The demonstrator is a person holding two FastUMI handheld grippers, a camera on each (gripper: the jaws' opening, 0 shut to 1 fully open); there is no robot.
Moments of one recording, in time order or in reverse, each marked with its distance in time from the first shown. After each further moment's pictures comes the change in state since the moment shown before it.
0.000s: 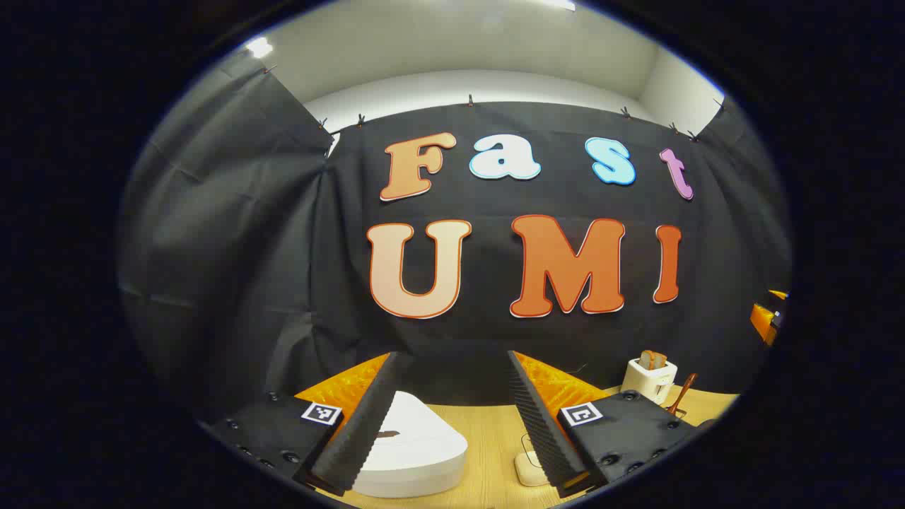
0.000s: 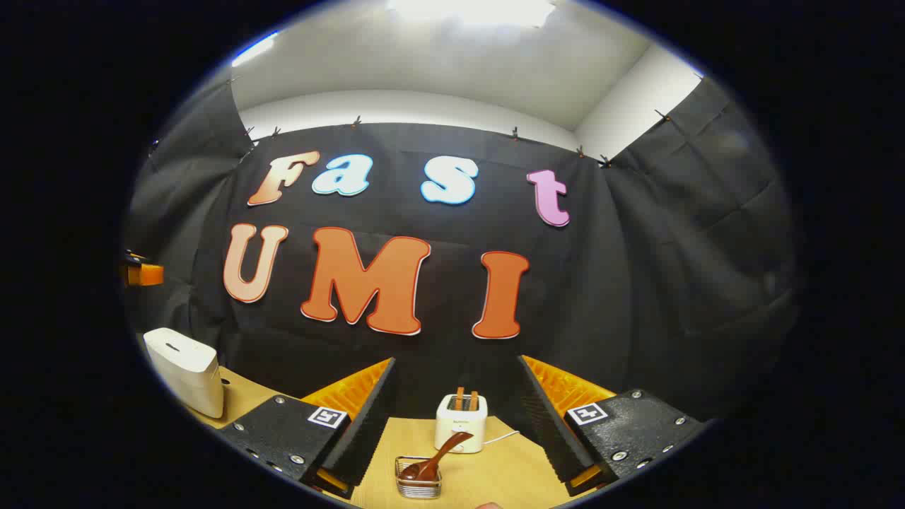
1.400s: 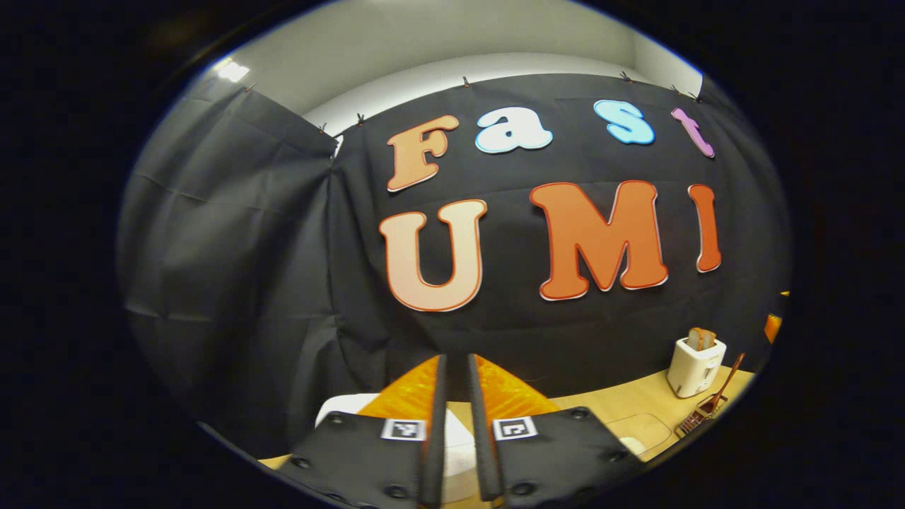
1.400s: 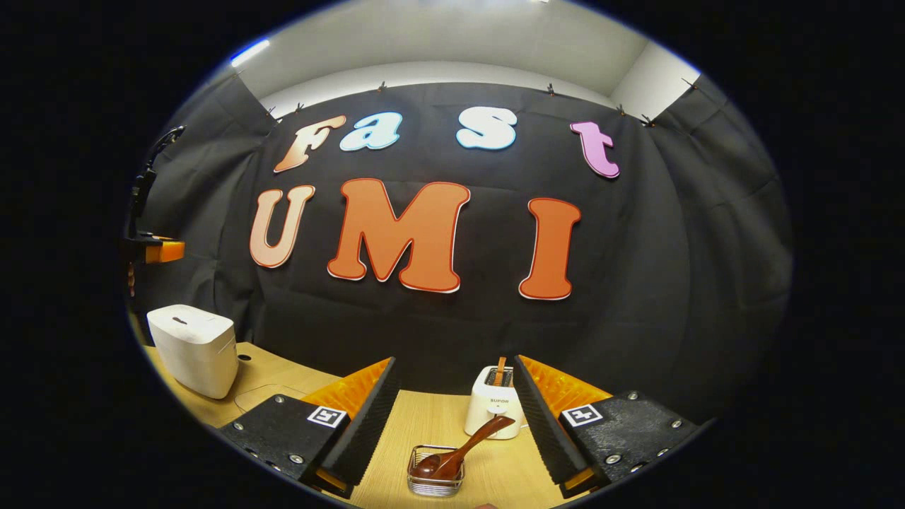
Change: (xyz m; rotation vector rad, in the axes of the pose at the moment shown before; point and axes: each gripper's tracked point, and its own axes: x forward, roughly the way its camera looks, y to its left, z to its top) left arm 0.044 0.004 -0.015 0.120 0.058 0.160; right arm 0.038 0.016 -0.071 0.025 0.153 0.172
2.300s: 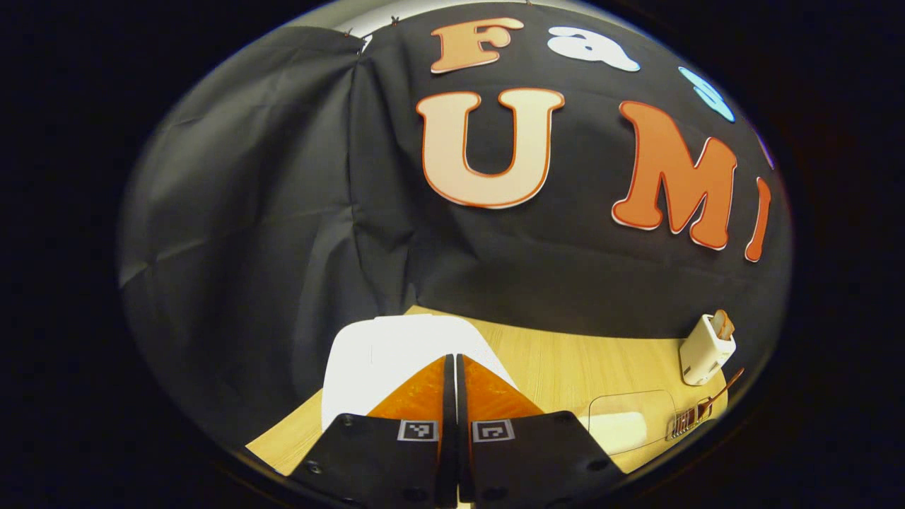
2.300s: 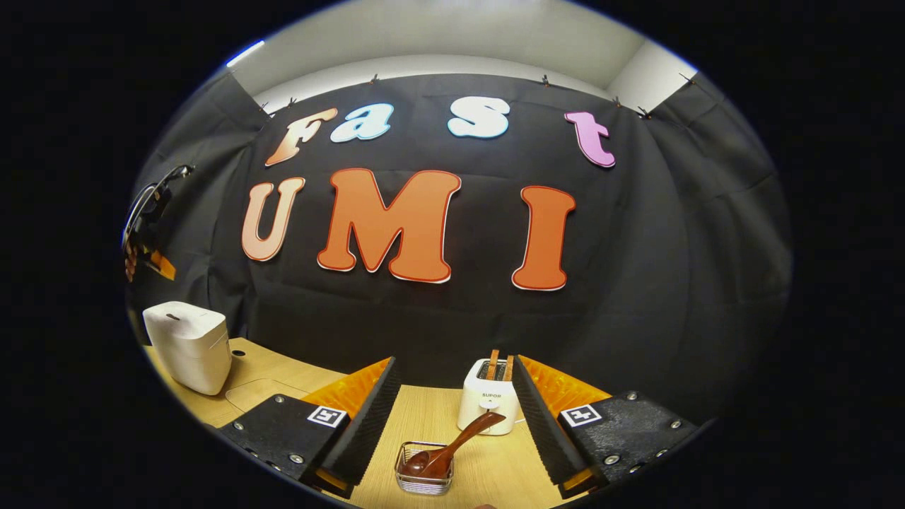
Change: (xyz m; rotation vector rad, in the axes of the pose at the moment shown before) left arm 0.056 0.056 -0.108 -0.135 0.544 0.049; right arm 0.010 -0.022 -0.014 0.008 0.050 -0.022
